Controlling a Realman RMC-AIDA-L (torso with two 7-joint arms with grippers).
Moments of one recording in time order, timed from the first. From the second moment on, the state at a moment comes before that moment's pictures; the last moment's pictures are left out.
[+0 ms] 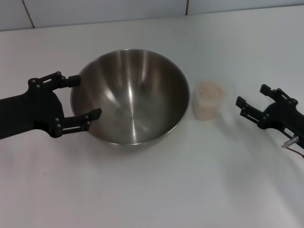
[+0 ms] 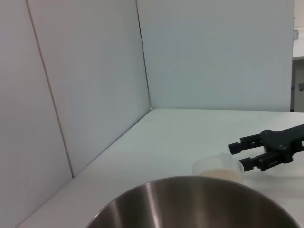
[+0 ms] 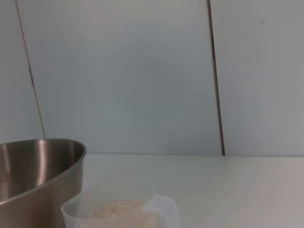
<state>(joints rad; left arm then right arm) -0.12 -2.06 -1.85 -1.32 1.68 -1.29 1.71 0.34 2.08 0.13 -0.15 -2.08 -1.31 0.60</state>
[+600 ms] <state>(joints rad) -0.13 -2.06 -1.85 -1.30 1.69 -1.30 1.71 0.40 2.08 0.13 -0.11 -2.08 -1.22 0.60</state>
